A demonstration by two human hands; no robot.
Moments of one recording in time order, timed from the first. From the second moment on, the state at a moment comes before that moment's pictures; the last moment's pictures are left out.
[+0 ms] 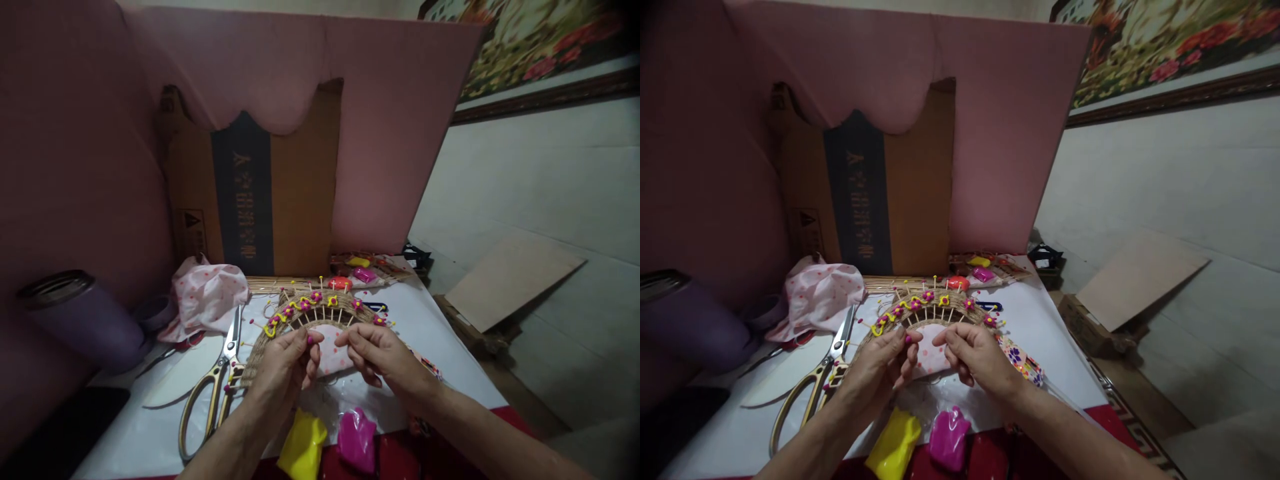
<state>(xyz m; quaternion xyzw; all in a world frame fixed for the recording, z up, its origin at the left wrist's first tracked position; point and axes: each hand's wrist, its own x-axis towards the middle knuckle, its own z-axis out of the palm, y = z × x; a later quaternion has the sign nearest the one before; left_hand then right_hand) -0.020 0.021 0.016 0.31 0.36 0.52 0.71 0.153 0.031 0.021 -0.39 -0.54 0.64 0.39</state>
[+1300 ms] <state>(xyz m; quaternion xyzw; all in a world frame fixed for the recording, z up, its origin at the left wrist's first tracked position) -0.028 0.020 0.024 0.39 0.38 0.49 0.68 0.131 0.033 0.038 -0.35 -0.81 0.27 0.39</state>
